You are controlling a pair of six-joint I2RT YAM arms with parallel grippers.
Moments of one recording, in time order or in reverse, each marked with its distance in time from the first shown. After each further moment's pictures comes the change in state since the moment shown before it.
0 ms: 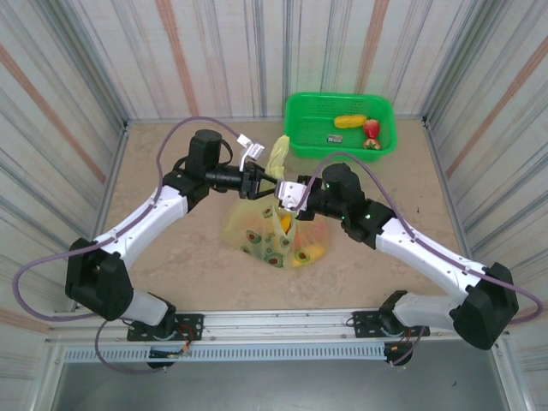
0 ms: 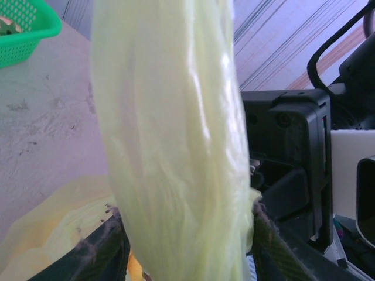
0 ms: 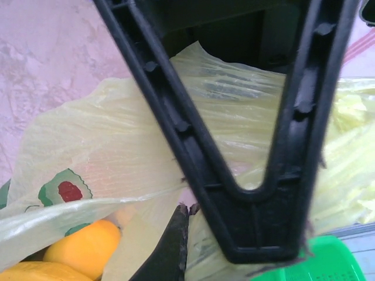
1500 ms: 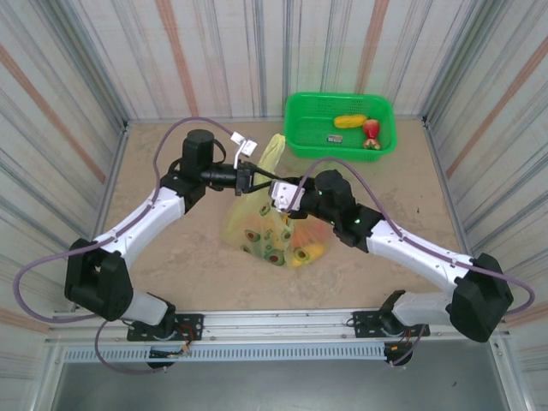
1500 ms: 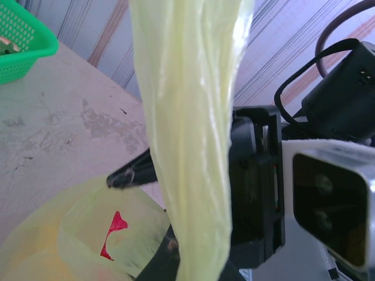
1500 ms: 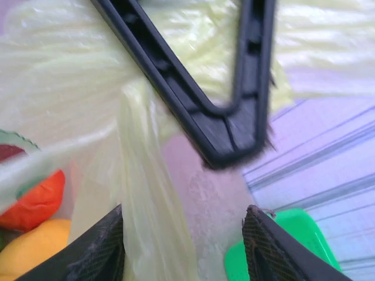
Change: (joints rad) left arm 0.044 -0.016 -0.063 0.147 0.063 -0.078; right arm 0.005 0.002 -0.092 0.171 0.149 0.037
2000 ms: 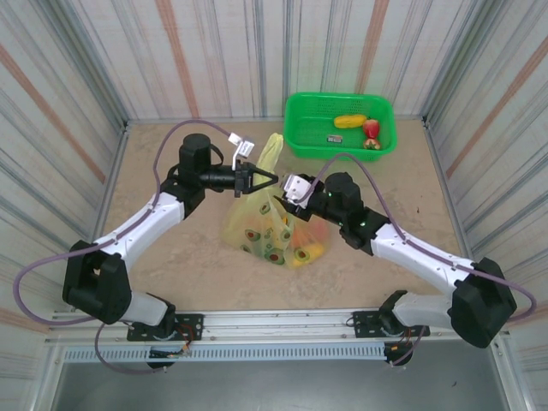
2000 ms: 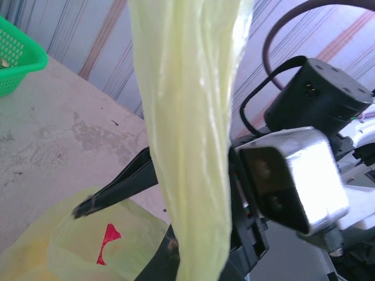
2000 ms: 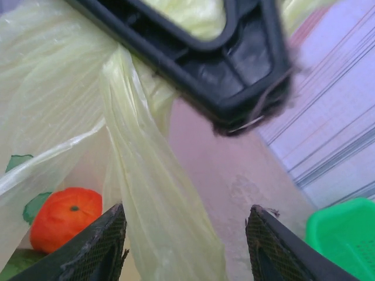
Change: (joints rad) left arm -0.003 -0.013 -0.054 0.150 0.021 -0.069; right arm -0.029 0.054 -0.044 0.100 -0.108 0.234
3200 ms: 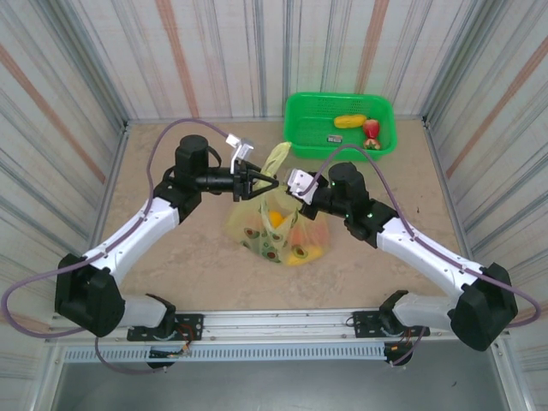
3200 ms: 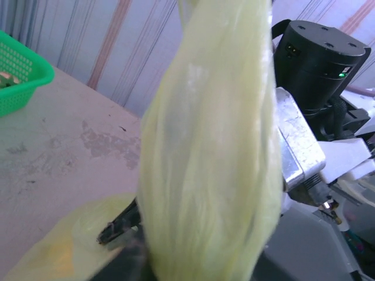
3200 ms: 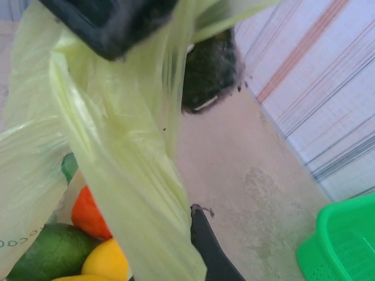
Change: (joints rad) left arm -0.026 -0.081 0.006 -0.100 -0.072 0.092; right arm -0.044 -0.052 0.098 -0.222 -0.103 0.000
